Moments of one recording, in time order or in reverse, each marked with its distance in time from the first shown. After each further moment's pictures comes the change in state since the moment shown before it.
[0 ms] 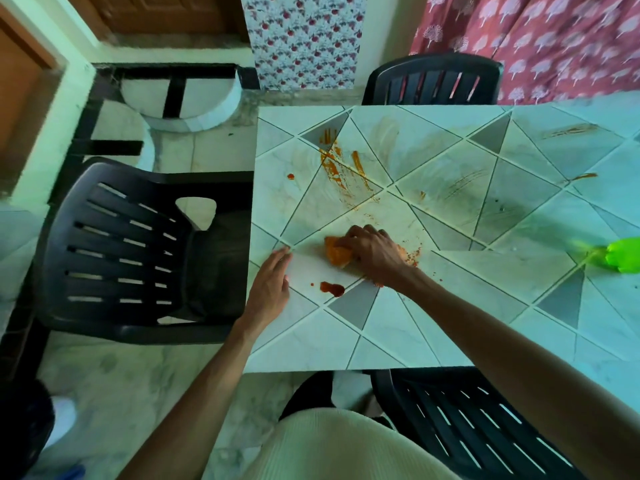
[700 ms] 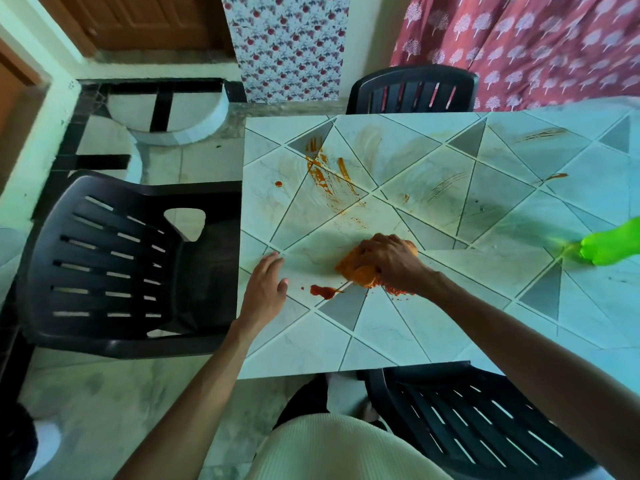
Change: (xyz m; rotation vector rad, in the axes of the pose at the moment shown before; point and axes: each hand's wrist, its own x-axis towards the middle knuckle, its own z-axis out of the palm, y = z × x) left_hand 0.007 0.009 0.000 -0.035 -0.049 -0.086; right_hand -0.040 0.041 -0.015 -0.078 -0.002 -0.144
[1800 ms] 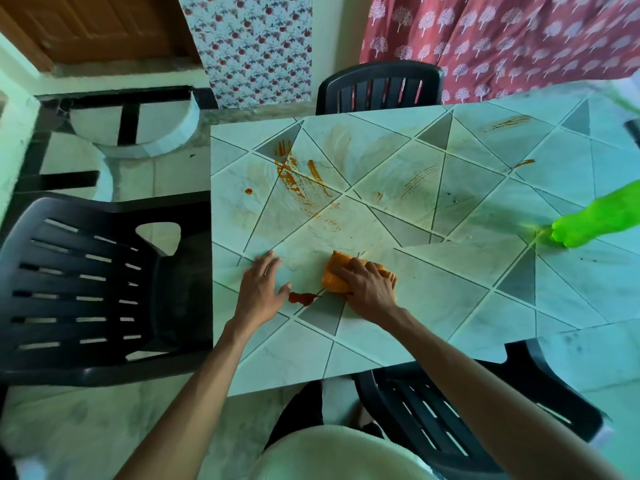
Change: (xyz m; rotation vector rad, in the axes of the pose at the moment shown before) left_hand 0.024 0.025 0.017 0.181 -0.101 0.117; right_hand -0.030 -0.029 0.057 0.183 -0.043 0.488
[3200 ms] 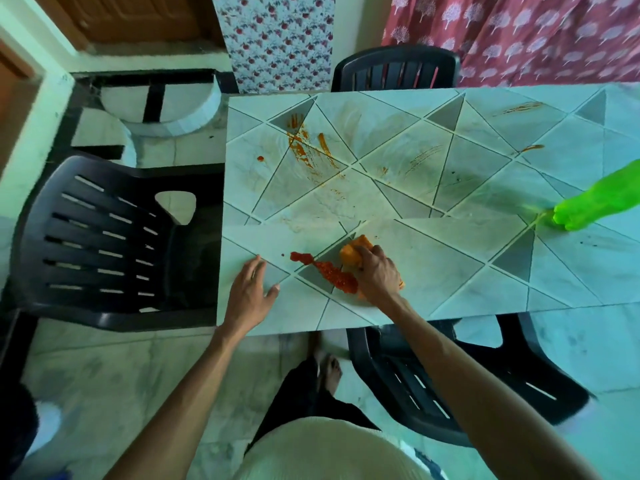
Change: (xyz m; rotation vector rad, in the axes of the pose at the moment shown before) left_hand -0.104 -0.005 0.021 -0.042 0.052 -0.144; right_hand -0.051 0.001 0.016 0.233 0.078 0.253
